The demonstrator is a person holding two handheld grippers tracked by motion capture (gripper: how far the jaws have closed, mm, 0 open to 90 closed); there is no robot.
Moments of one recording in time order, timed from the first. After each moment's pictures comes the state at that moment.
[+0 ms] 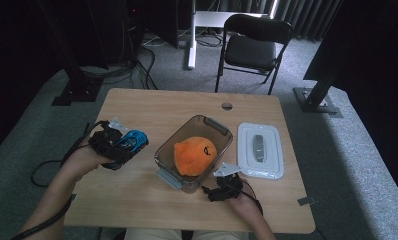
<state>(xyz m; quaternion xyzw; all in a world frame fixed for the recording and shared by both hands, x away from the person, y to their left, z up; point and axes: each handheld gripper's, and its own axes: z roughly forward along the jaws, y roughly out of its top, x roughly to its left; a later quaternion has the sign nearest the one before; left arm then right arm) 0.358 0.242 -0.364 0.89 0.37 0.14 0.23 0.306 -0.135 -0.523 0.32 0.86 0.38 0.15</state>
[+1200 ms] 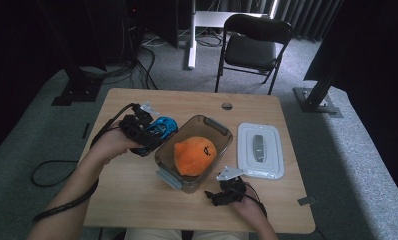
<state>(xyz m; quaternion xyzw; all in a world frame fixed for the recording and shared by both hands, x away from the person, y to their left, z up) 0.377 0.158 -0.325 0.90 0.32 0.12 0.25 0.298 -0.145 -0.527 0.31 0.87 0.37 0.13</state>
